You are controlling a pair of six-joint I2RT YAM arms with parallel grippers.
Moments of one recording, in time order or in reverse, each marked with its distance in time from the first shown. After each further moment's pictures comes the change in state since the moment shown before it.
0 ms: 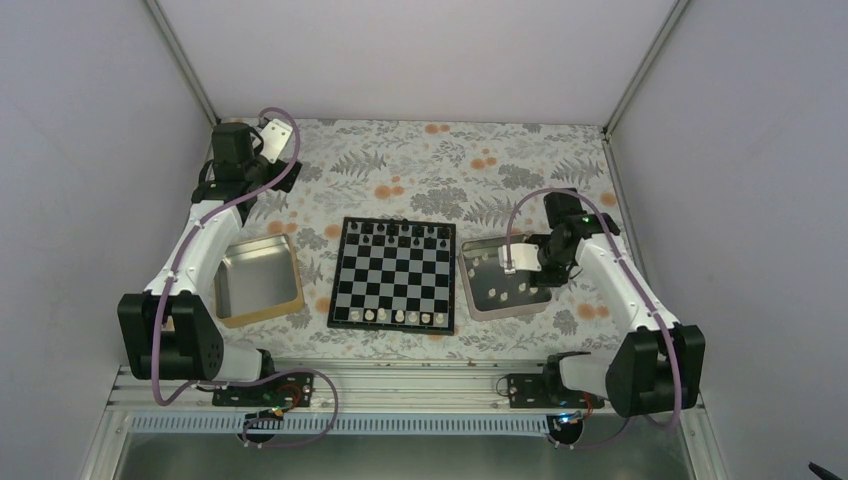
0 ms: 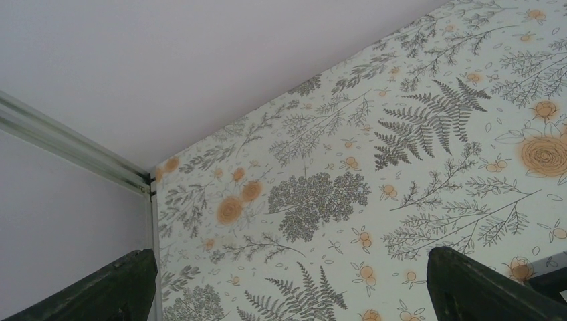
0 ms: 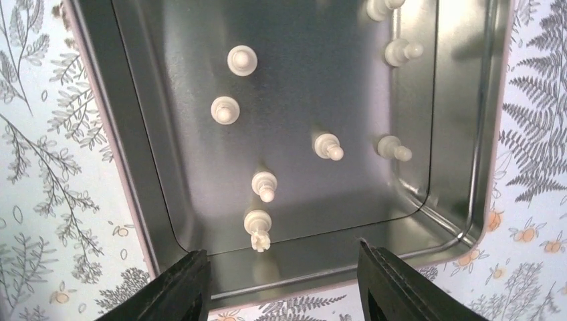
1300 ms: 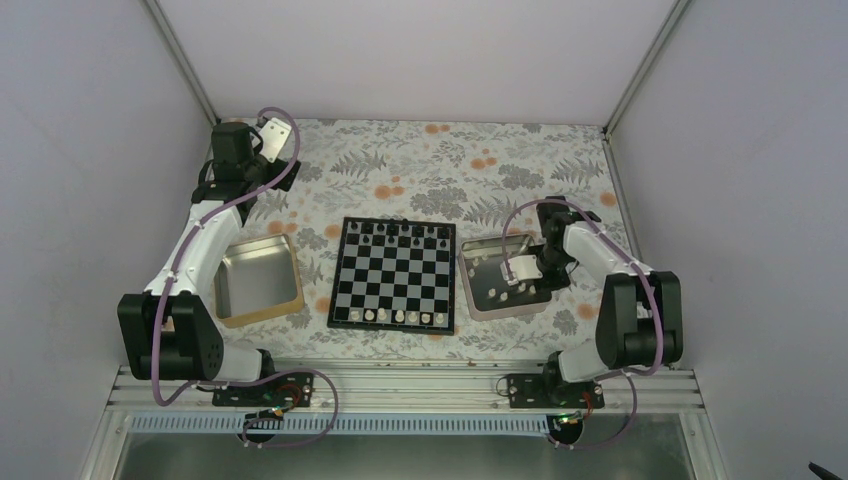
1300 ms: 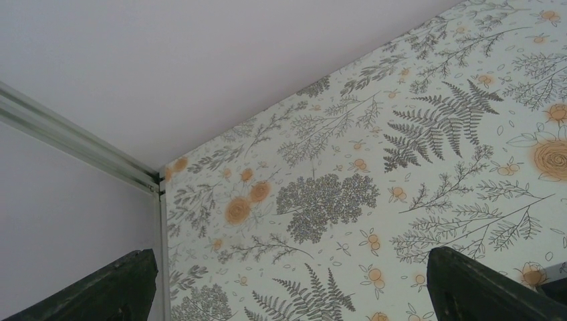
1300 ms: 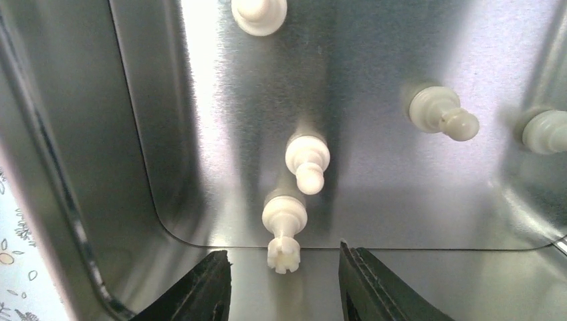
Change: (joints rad) left arm 0.000 -0.001 -0.002 0.014 -0.020 0.000; right arm -0.047 0.227 -0.066 0.099 0.128 -0.209
